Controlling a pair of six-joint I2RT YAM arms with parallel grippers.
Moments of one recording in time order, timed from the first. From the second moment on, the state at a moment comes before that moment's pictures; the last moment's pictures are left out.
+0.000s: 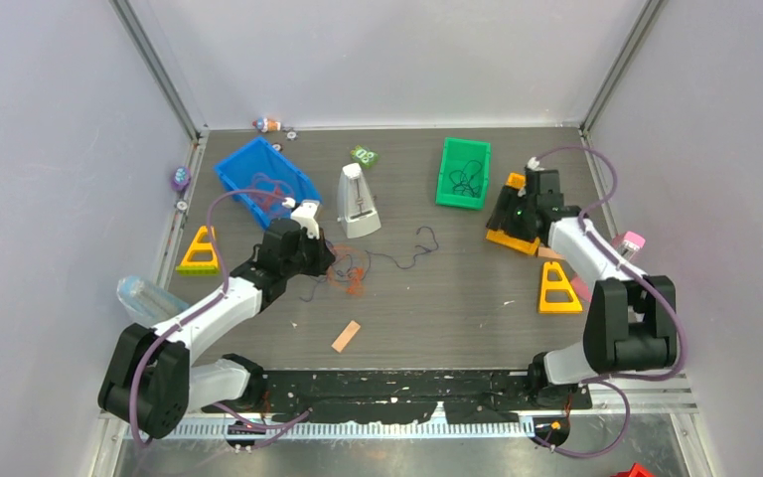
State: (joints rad) left arm -0.42 1.18 0.57 0.01 0.12 -0.29; right arm 0.04 1.47 0.97 -0.37 -0.06 0.39
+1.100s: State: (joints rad) left arm -0.42 1.16 0.55 0.04 0.14 -0.29; right arm 0.61 1.88 1.21 -0.40 0.20 0.31
